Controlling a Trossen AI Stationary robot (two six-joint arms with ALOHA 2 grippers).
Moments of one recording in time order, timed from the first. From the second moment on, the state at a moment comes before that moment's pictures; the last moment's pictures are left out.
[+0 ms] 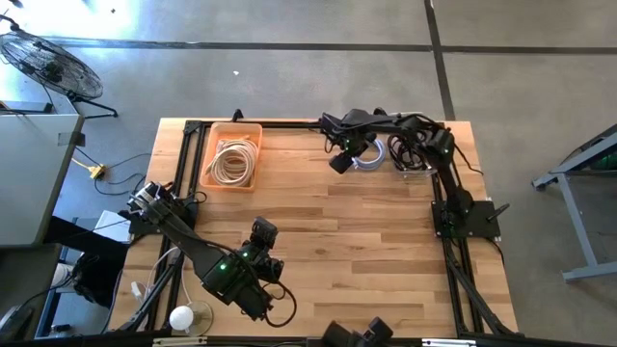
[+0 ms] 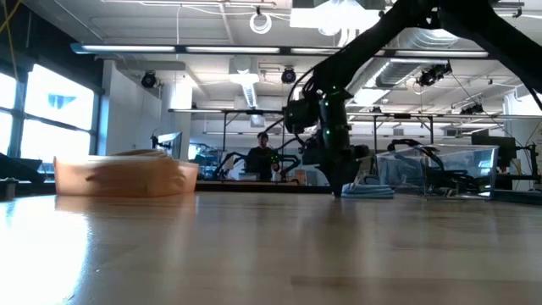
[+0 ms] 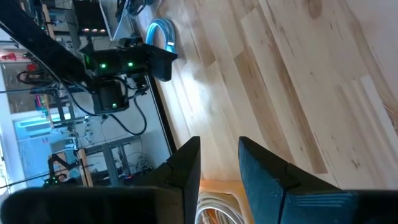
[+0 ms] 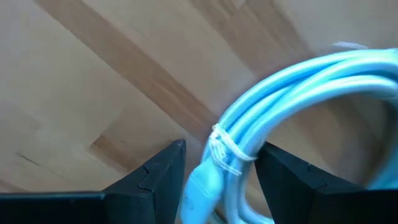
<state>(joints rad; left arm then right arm) -0.68 1.87 1.87 -1.57 -0.90 -0.18 -0.58 2.18 1.61 -1.04 0.10 0.21</state>
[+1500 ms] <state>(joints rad) -0.68 1.87 1.82 -1.57 -0.88 -0.16 -0.13 1.75 1.57 -1.09 0.32 0.02</state>
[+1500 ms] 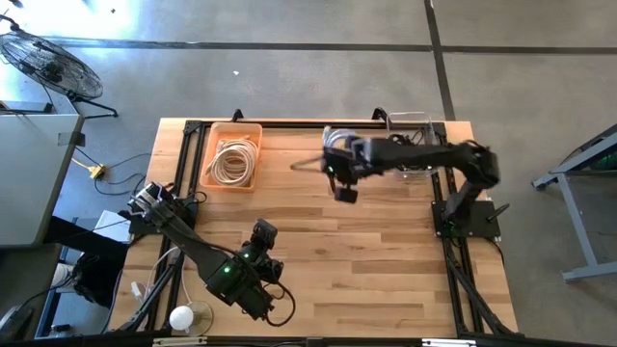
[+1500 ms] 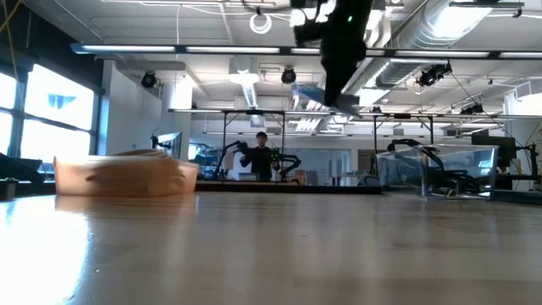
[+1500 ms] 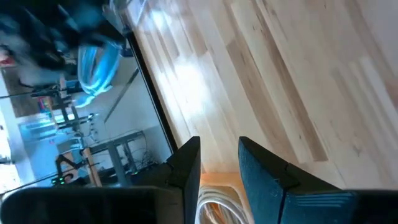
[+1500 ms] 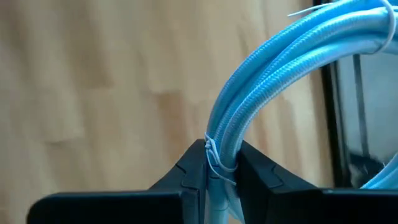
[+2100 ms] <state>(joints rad) -0.68 1.87 1.64 -1.57 -1.10 -0.21 0.21 1.10 0.74 0.02 0.16 0.00</state>
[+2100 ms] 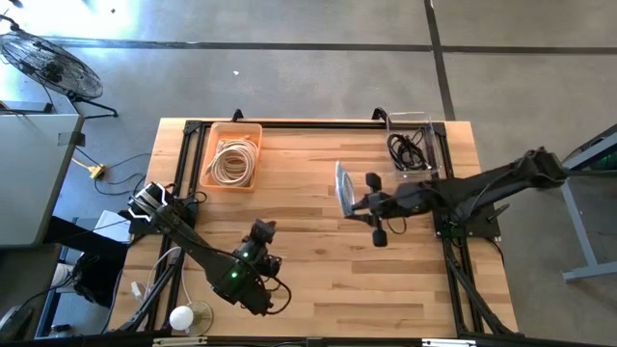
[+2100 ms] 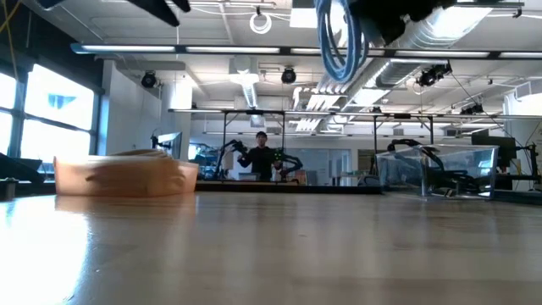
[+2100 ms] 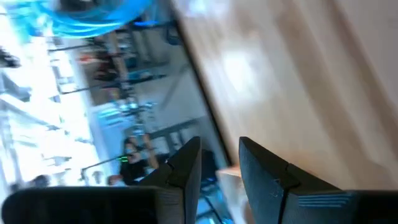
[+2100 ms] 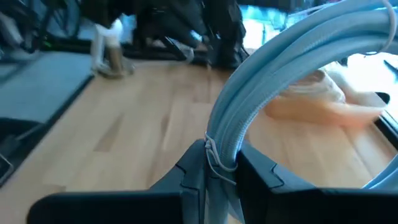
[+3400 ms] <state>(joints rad) -0.55 1.87 1.63 -0.98 -1.22 0.28 0.42 1.11 0.44 0.68 -0.04 -0.12</state>
